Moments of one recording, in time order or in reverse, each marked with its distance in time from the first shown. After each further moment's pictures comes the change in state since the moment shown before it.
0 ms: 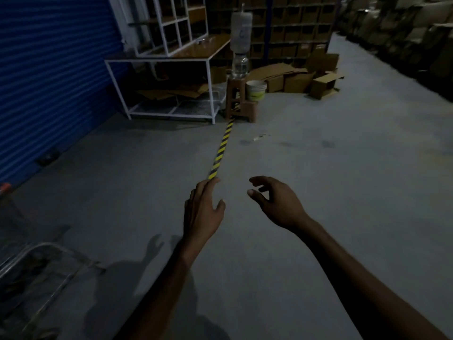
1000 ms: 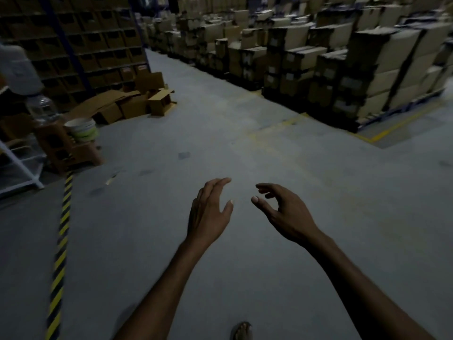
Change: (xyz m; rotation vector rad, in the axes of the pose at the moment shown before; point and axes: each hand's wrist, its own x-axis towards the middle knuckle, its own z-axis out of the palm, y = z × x) left_hand 0.023 0.441 0.332 -0.282 -0.406 0.677; right_hand -0.196 0.313 -0.342 -0.188 0.544 0.511
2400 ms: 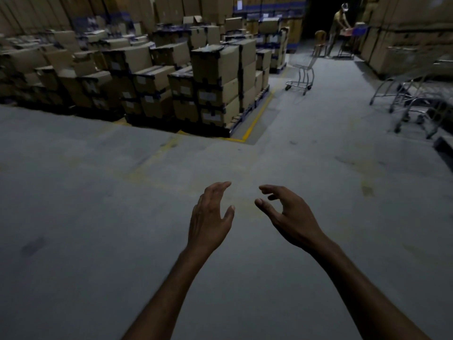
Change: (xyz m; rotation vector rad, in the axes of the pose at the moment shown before) left_hand 0.296 0.213 0.311 -0.260 -0.310 0.498; right_hand 0.123 0.276 -0.214 -0.191 0.473 0.408
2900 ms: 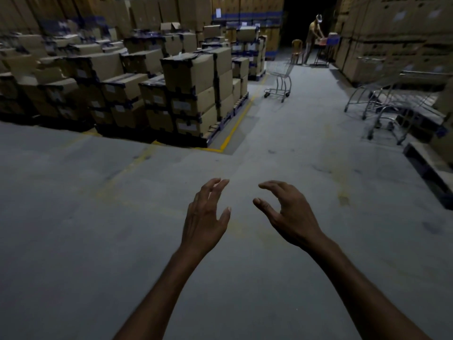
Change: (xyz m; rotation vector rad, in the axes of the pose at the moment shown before) left_hand 0.143 0.074 0.118 0.002 -0.013 0.160; right_hand 0.114 0.137 -0.093 -0.185 0.088 -0.048
